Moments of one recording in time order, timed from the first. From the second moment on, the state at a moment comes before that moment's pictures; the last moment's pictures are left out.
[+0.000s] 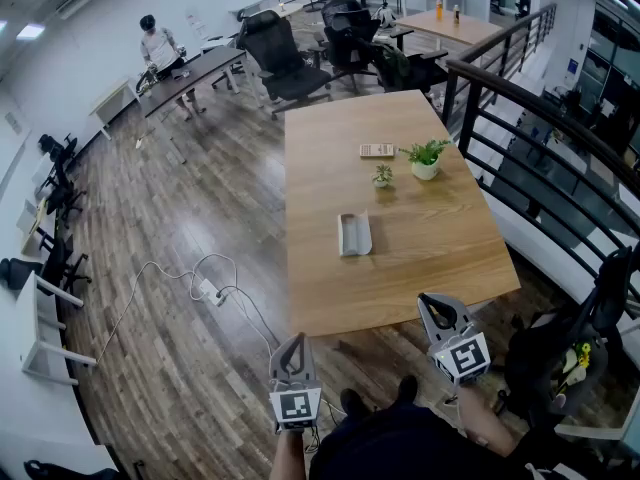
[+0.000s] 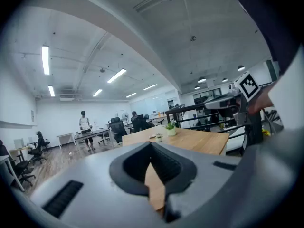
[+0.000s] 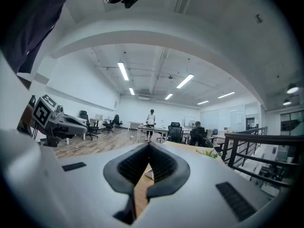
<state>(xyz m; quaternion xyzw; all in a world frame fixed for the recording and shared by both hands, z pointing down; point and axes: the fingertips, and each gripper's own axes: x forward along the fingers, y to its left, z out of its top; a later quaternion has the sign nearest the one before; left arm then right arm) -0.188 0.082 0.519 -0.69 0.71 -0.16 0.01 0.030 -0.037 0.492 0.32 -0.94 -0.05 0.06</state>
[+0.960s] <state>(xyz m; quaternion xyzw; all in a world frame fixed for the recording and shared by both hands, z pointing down) -0.144 0.065 0.517 -0.69 0.70 -0.20 0.02 0.063 -0.048 0.496 0.29 -0.96 -0.01 0.02</state>
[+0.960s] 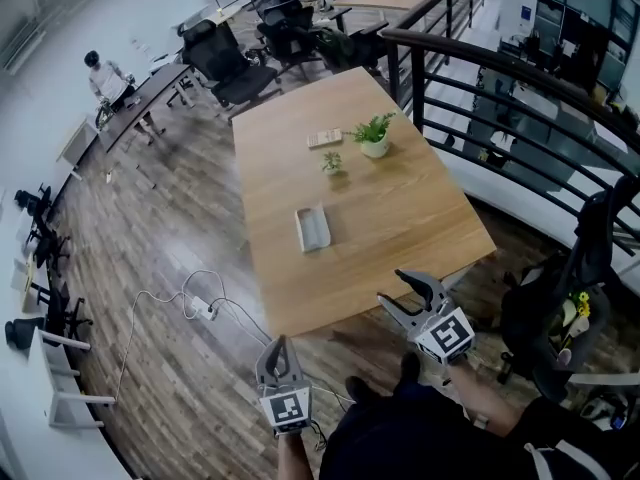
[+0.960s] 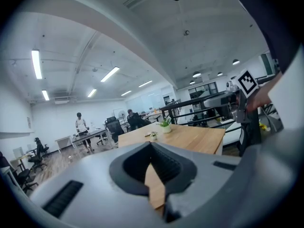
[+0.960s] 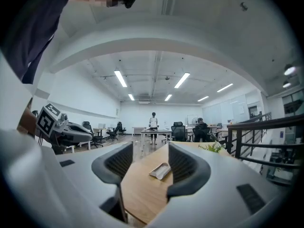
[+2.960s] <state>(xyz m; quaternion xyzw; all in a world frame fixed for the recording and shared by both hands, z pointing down) -0.224 -0.063 0.542 -0.70 0.70 -0.18 -0.02 0.013 -0.171 0.538 0.33 -0.94 0.01 0.08</state>
